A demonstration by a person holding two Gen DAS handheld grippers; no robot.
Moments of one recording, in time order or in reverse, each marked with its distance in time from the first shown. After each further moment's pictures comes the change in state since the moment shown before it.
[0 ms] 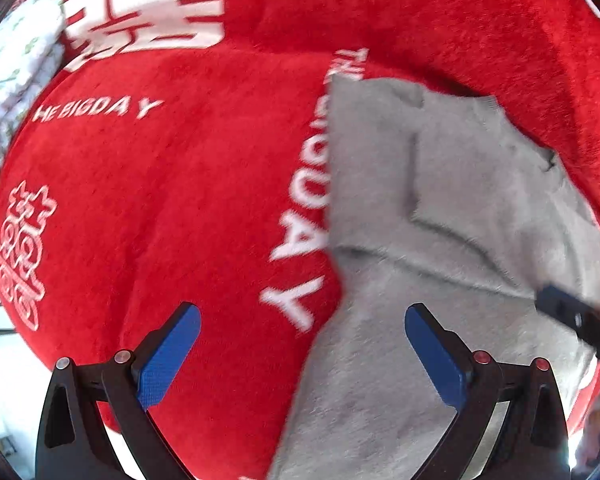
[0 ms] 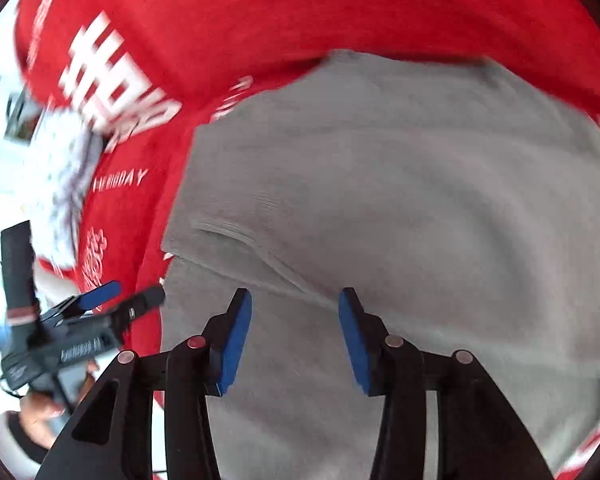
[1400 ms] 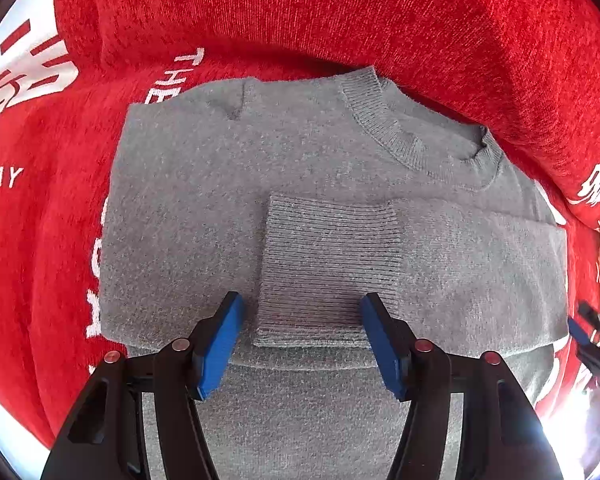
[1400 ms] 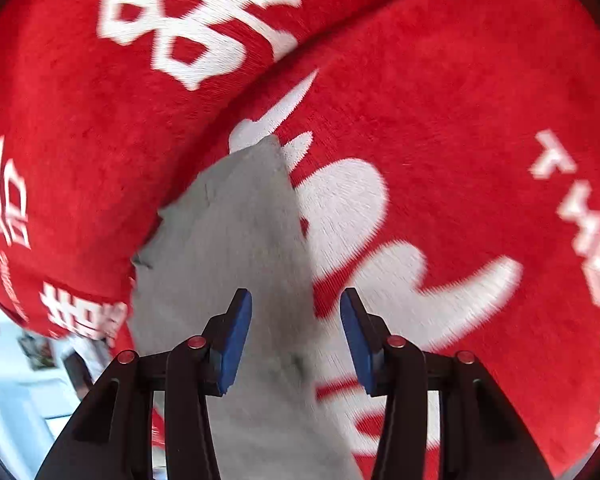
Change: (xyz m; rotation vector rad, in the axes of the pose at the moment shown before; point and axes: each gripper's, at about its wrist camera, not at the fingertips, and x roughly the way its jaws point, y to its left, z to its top) left arm 0.034 -0.110 0.033 0.129 0.059 -0.152; right arm -0.113 -0.264 -0.033 0.613 -0.214 0.132
